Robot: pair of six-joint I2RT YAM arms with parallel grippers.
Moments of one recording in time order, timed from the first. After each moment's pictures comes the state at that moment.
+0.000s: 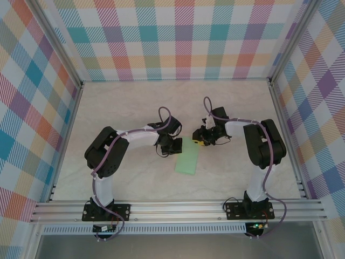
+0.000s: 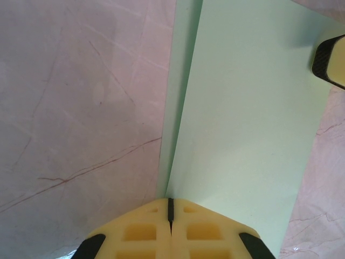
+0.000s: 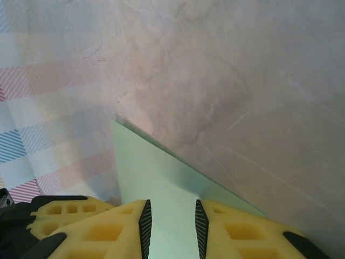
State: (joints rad) left arm -0.72 1.94 1.20 -0.47 0.28 -0.74; right arm 0.31 1.91 1.02 -0.28 -0.73 0.55
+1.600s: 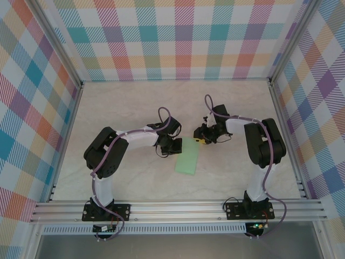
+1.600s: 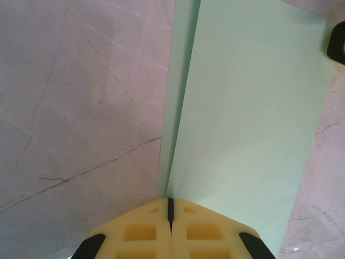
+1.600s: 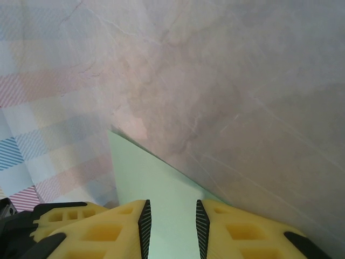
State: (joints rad) left arm -0.72 1.93 1.18 -0.44 0.28 -0.74; right arm 0.30 1.92 1.08 -0.36 -0.70 0.54
